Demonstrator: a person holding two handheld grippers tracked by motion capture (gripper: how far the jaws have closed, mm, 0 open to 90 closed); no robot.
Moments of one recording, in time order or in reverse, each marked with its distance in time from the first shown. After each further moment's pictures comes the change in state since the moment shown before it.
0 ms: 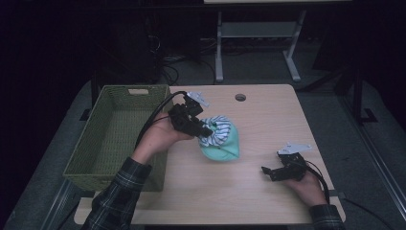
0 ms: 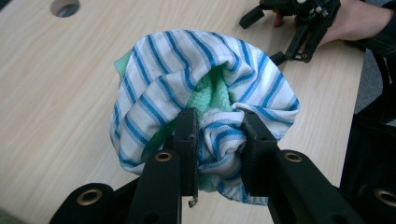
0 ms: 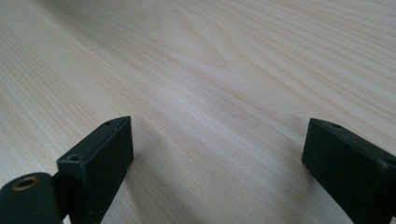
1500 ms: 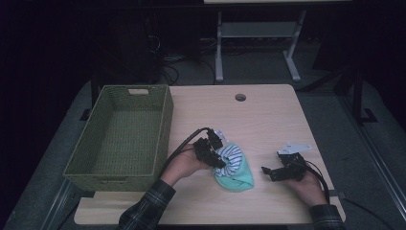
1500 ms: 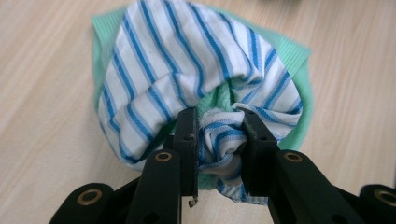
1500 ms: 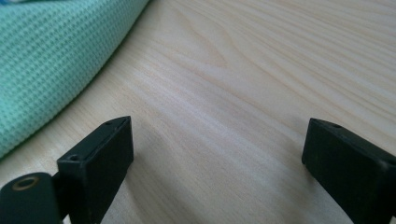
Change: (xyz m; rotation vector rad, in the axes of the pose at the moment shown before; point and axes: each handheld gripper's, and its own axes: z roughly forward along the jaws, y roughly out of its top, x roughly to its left) left arm -0.022 -0.041 0.130 0.138 -0.117 -0.014; right arm 0.000 0.000 0.000 0.003 0.001 -0.003
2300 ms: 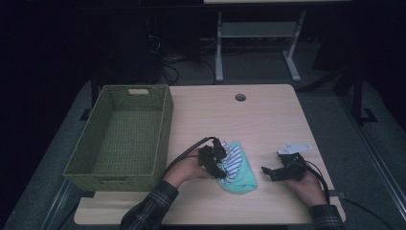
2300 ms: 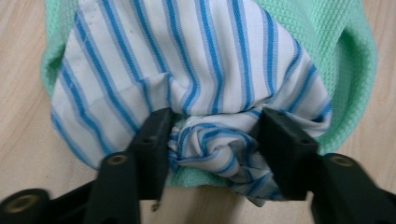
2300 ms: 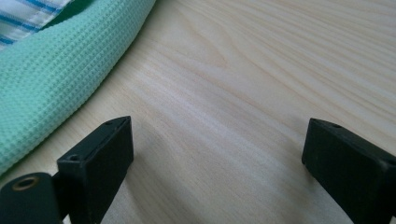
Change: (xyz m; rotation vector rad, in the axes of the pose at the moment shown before) left arm -0.003 -0.009 0.040 0.108 0.027 0.100; right arm 0.000 0.000 0.000 0.001 0.000 -0.001
